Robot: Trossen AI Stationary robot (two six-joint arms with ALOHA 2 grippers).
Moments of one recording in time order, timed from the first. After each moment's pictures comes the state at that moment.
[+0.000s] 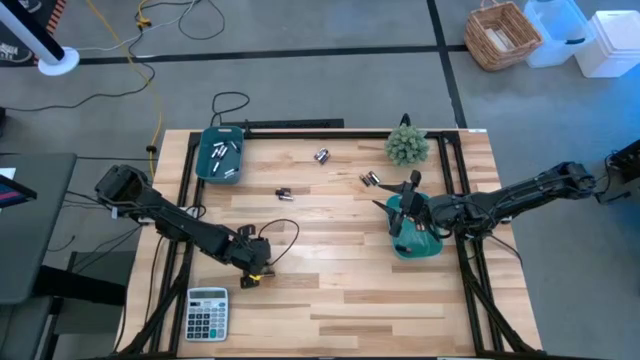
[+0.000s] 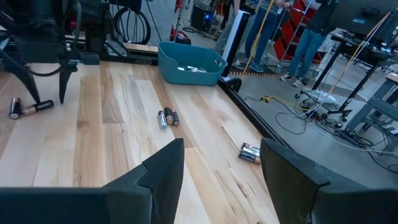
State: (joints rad) left arm -0.44 1.46 0.65 -0.38 -0.25 -0.54; right arm 0.21 0.89 0.43 0.22 0.68 -0.10
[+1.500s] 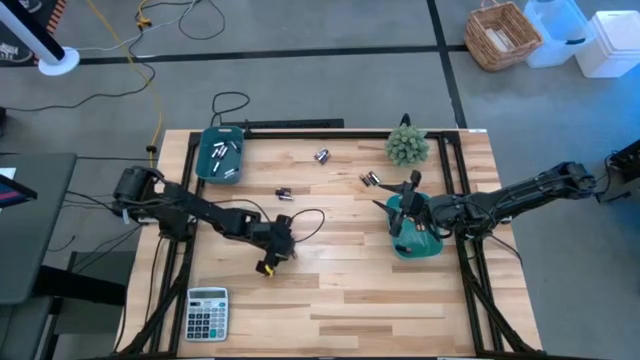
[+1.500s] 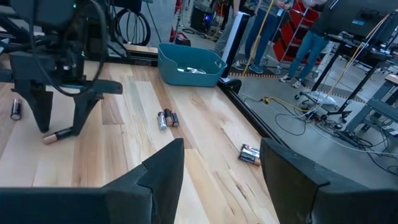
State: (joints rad) left arm -0.15 1.62 0.69 0.01 -0.04 0.26; right arm 0.21 0.89 0.43 0.23 0.68 -0.10
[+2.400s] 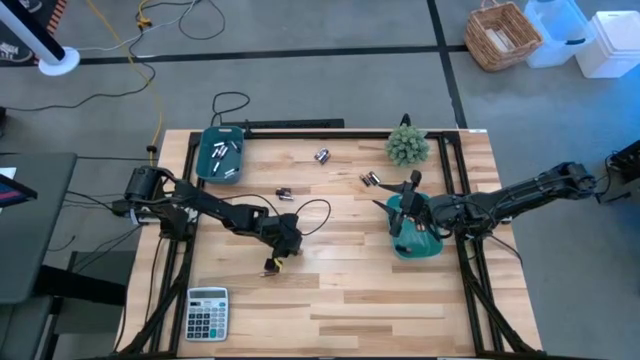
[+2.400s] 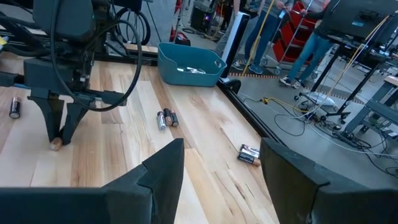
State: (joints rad) left arm -0.09 1.73 0.74 0.02 0.06 0.18; right arm 0.21 0.89 0.43 0.23 0.68 -0.11
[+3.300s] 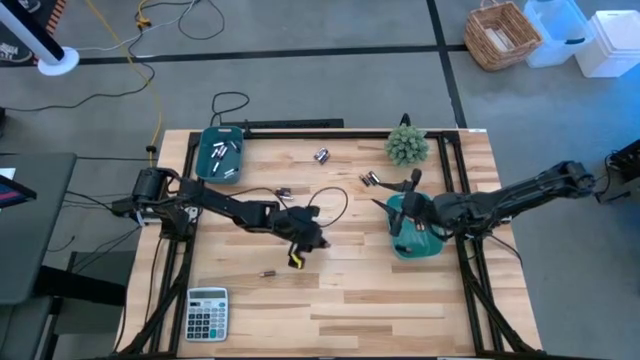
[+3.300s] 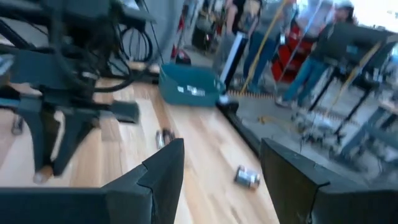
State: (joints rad) left arm -0.08 1.74 0.94 0.15 0.04 0.23; right arm 0.23 0.88 0.44 0.31 0.68 -0.22
